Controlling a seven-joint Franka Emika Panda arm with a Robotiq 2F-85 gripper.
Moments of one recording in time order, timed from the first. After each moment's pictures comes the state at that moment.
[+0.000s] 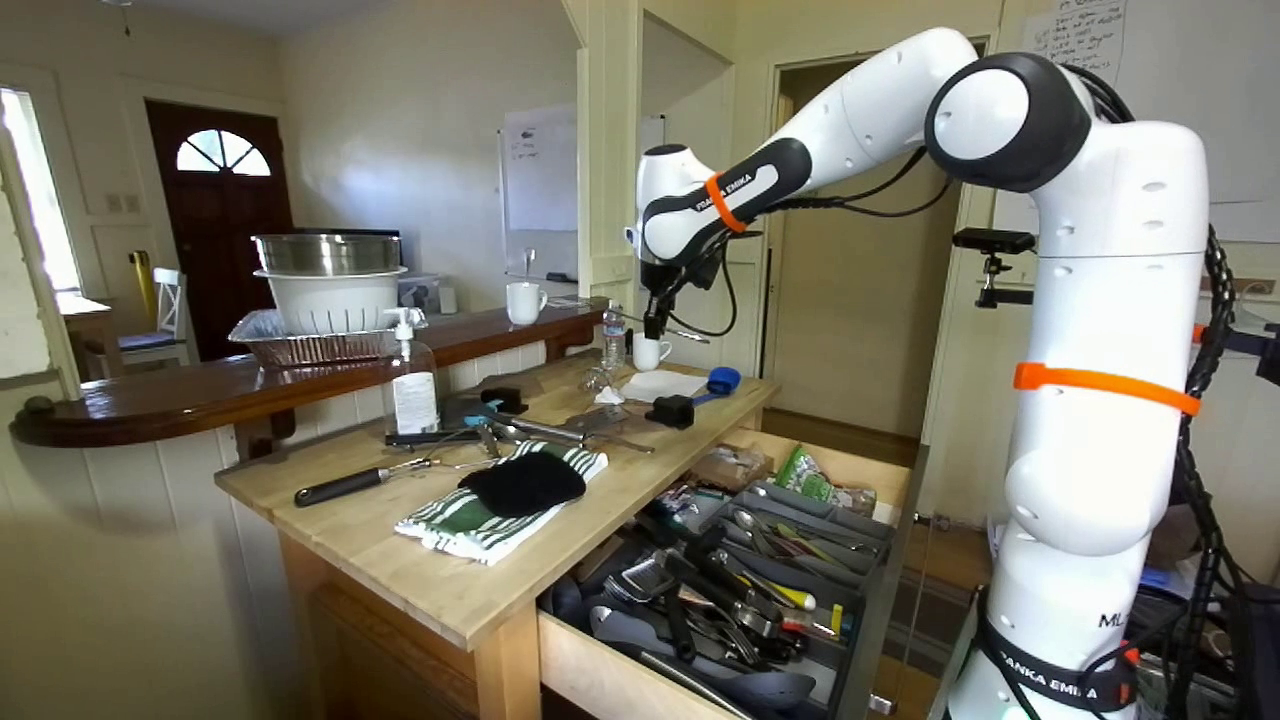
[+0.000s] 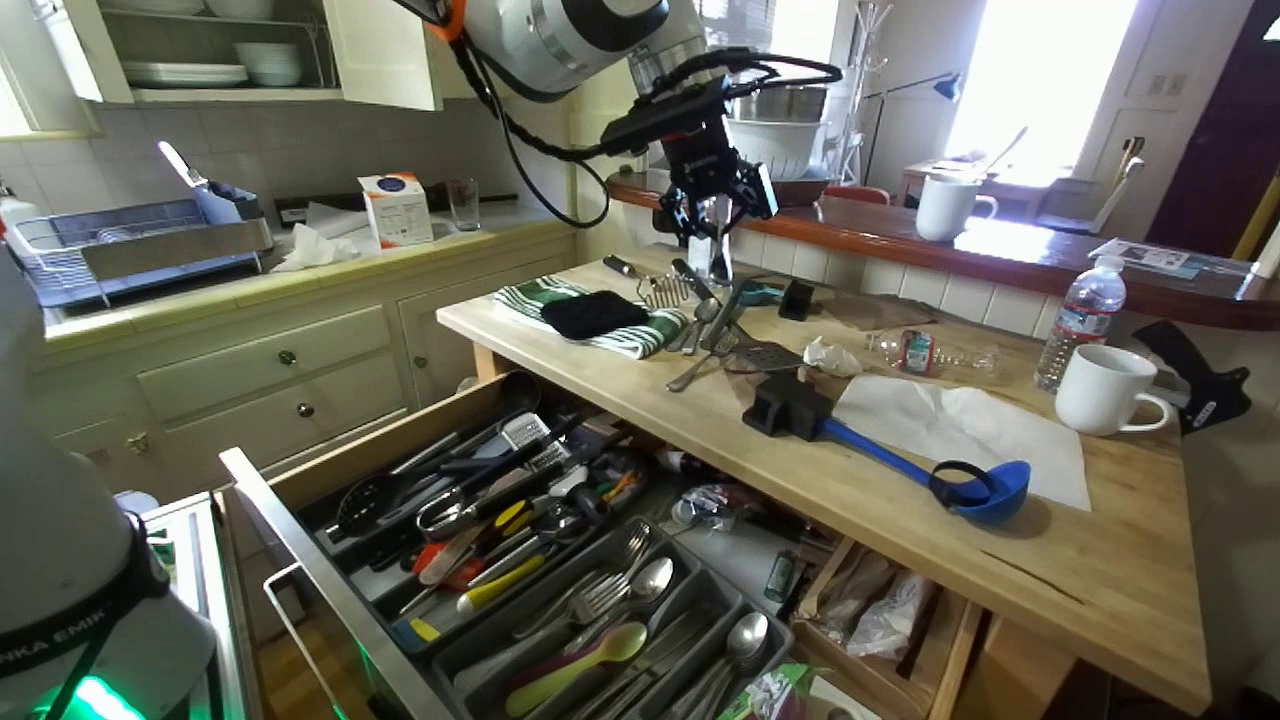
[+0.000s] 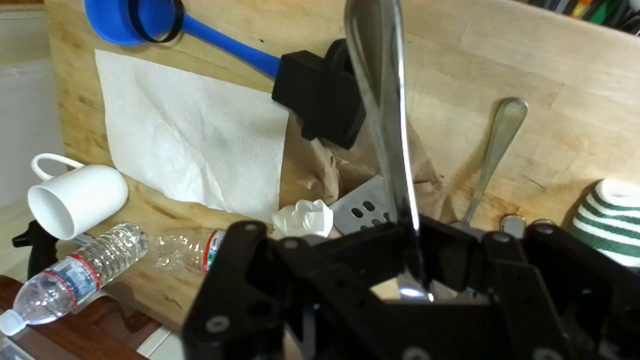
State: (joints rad) arm -0.06 0.09 -0.05 -1.88 -0.35 2.26 -0.38
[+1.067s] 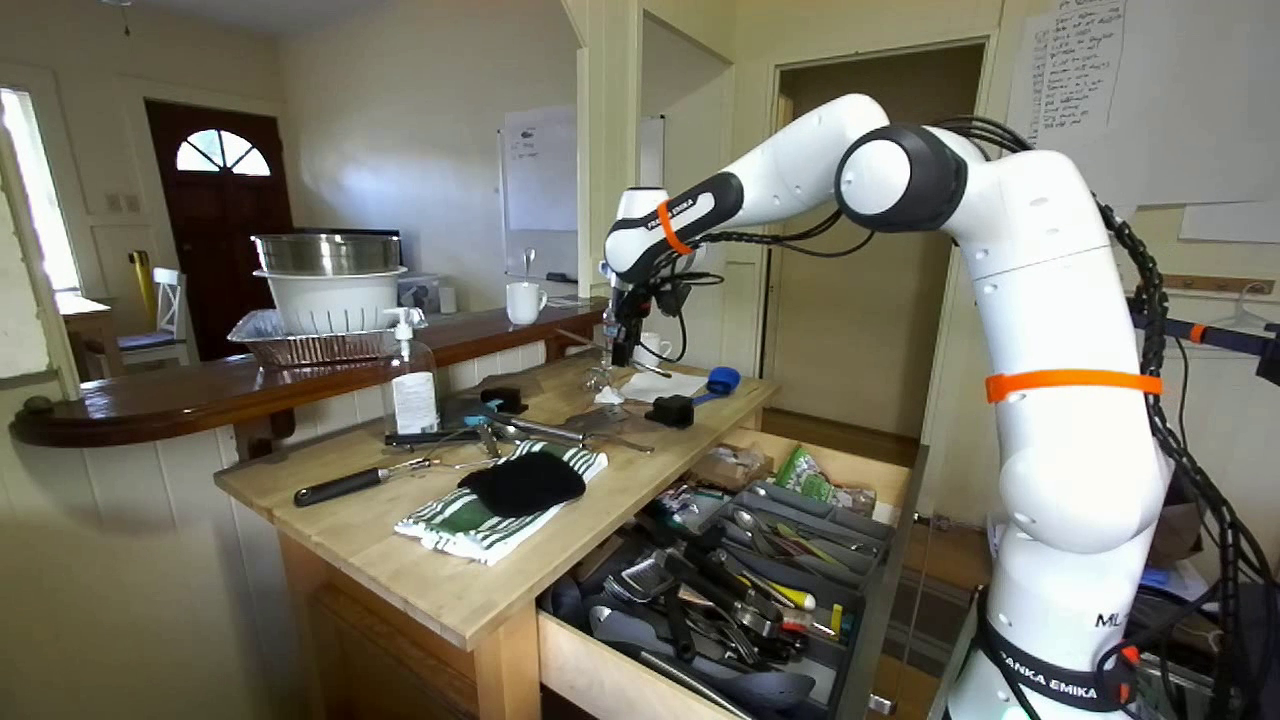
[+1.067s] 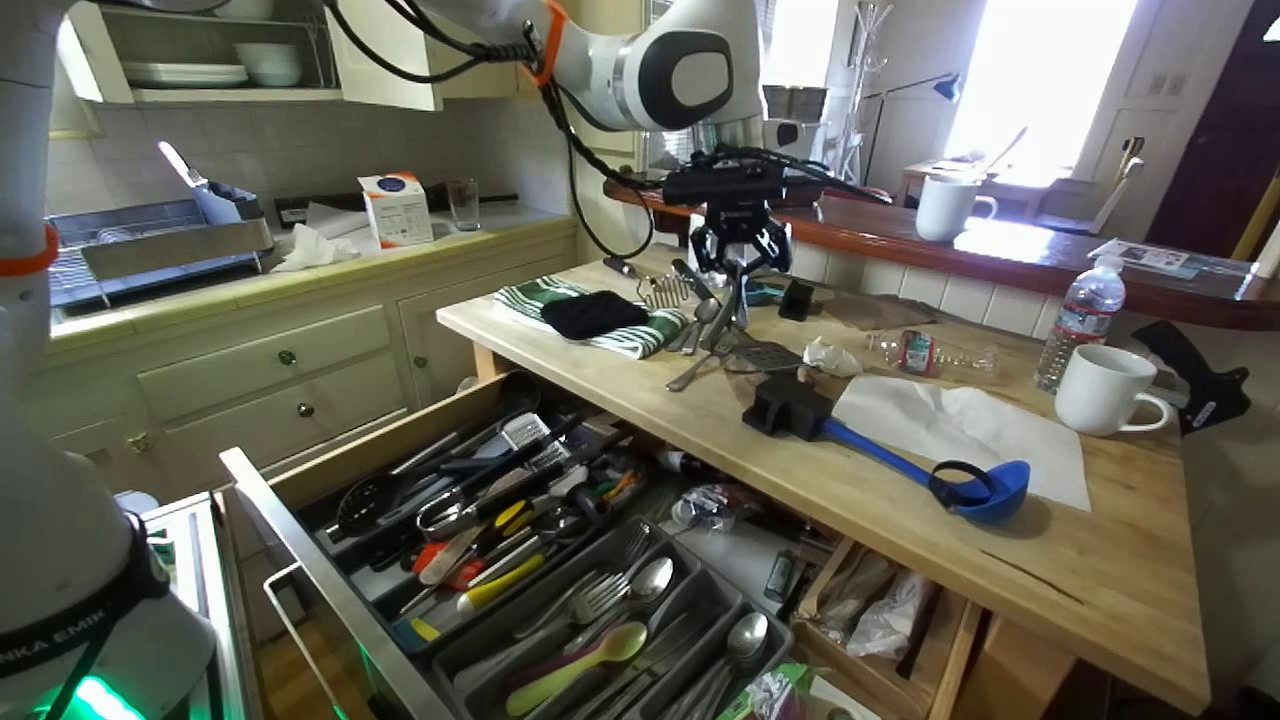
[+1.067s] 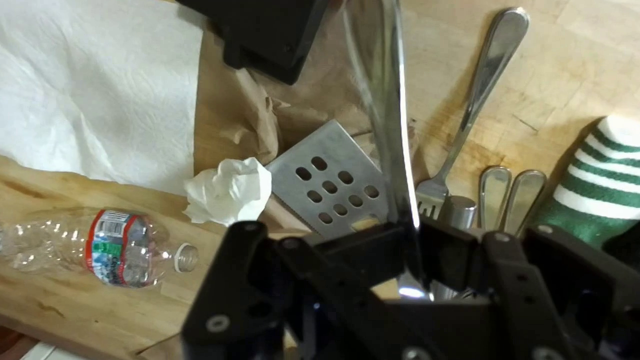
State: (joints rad) arm -0.11 0.39 -0.01 -1.61 -0.07 2.22 -0.61
